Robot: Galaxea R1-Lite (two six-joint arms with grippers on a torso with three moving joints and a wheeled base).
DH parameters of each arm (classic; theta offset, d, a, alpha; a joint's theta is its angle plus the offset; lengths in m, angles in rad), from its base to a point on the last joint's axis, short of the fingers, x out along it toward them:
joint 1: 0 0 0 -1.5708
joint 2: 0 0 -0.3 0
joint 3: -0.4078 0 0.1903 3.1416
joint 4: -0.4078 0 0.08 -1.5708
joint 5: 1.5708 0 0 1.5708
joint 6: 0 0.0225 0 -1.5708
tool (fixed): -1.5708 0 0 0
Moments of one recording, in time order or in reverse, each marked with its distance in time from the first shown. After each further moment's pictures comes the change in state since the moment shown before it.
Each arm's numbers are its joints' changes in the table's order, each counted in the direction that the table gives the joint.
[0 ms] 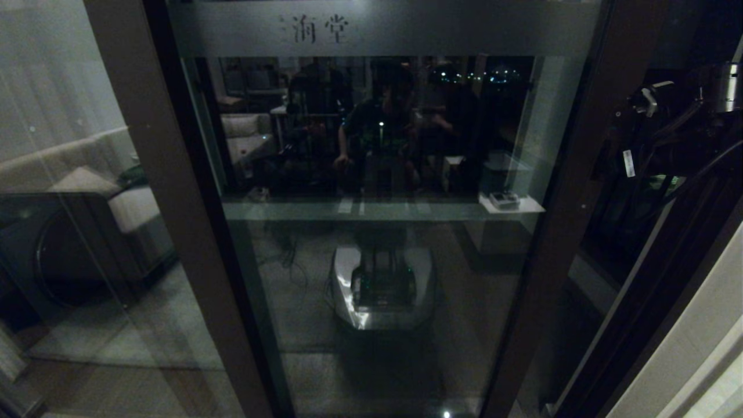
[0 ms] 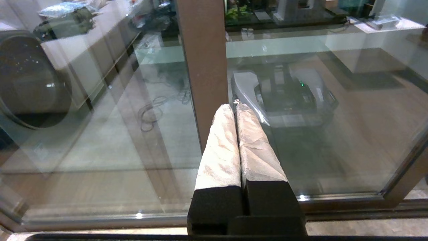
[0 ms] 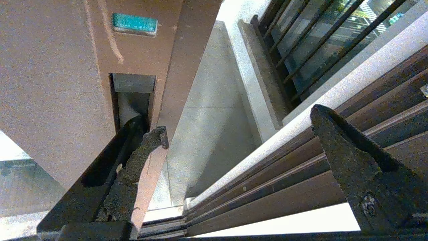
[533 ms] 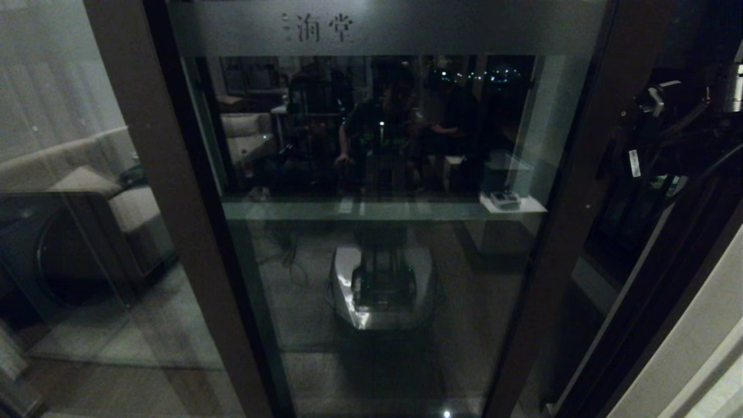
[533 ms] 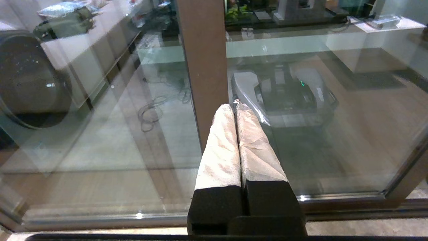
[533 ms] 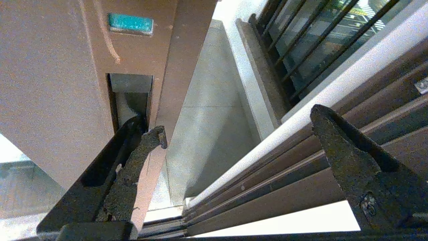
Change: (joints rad) left arm 0.000 0.000 0.000 0.000 0.000 0.000; right arm -0.022 -0.022 0.015 0.006 0.007 0.005
